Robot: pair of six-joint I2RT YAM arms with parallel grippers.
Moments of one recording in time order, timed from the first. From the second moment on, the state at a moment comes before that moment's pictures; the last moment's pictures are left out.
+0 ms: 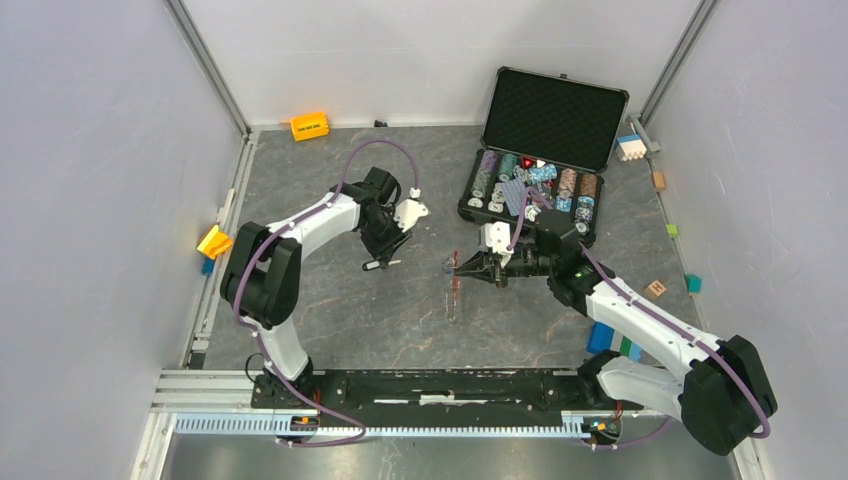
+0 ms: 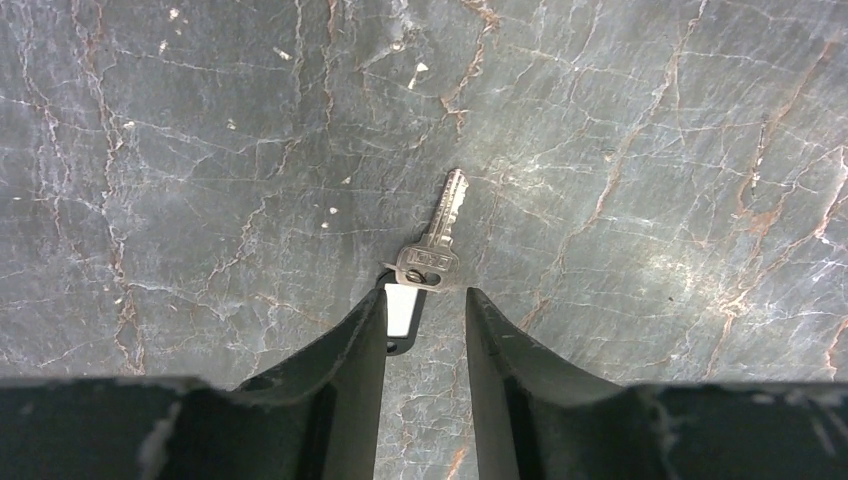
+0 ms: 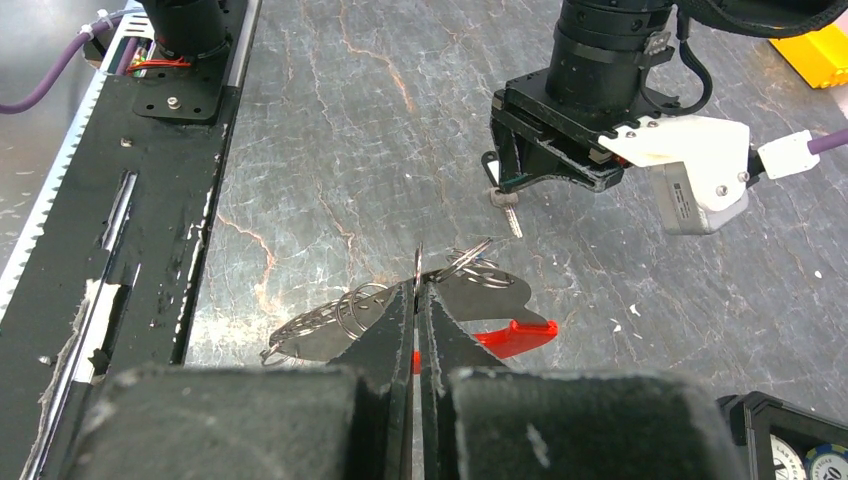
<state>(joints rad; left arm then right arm) -0.46 1.79 1.24 -0.75 0.22 0.55 0.57 1.09 0.62 0.15 -0.92 -0.42</state>
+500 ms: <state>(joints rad) -0.46 1.83 1.27 -0.74 0.18 0.44 0.56 1.09 0.62 0.15 -0.92 -0.42</state>
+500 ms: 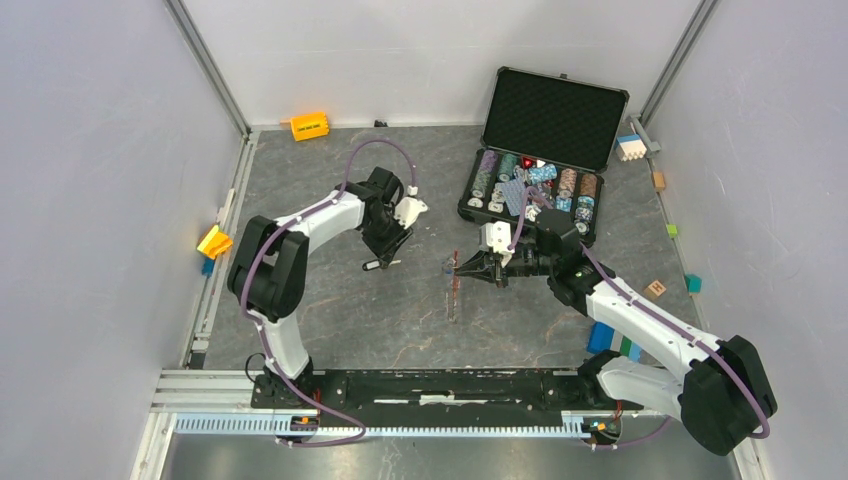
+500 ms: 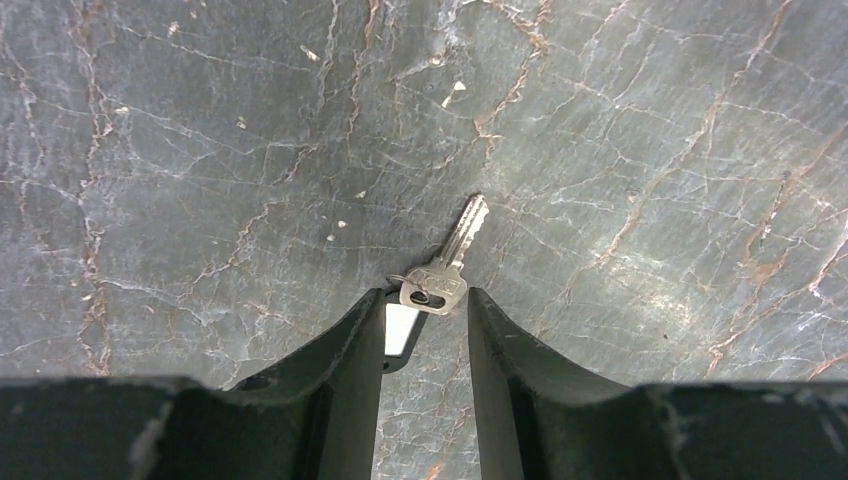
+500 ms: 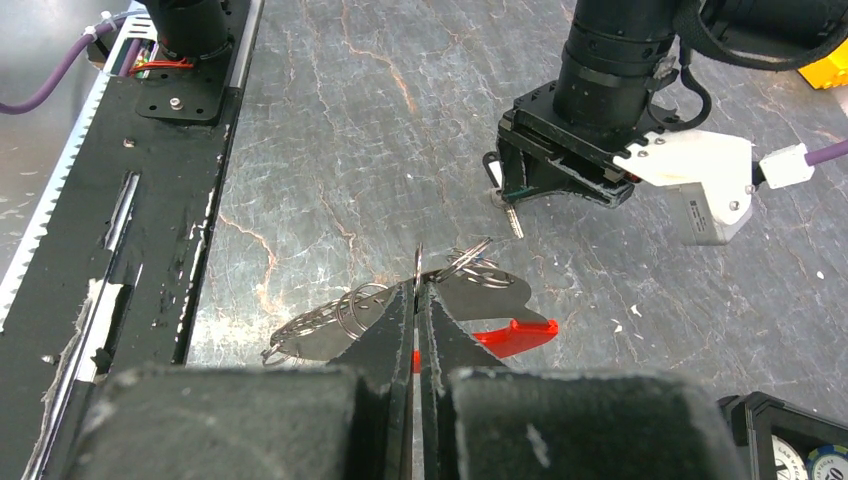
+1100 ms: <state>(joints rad) -0.46 1.86 1.27 -0.72 0.15 0.41 0.56 1.09 0.62 0.15 -0.94 -0.41</state>
